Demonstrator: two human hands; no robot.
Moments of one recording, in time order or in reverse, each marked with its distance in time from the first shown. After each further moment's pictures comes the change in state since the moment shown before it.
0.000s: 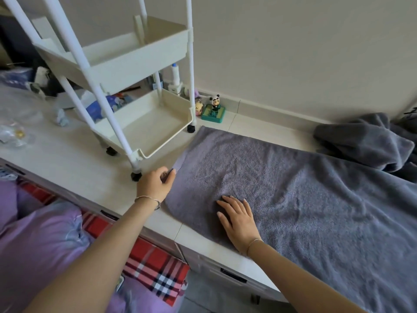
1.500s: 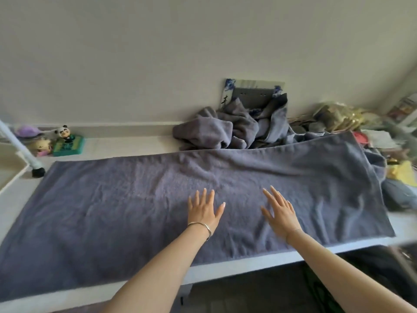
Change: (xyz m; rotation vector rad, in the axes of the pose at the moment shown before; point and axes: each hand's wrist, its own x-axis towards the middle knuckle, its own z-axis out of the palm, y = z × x) left_hand -0.180 0.337 0.191 0.296 -0.697 0.632; right_hand -0.247 0.249 -0.209 -0.148 0.195 0.766
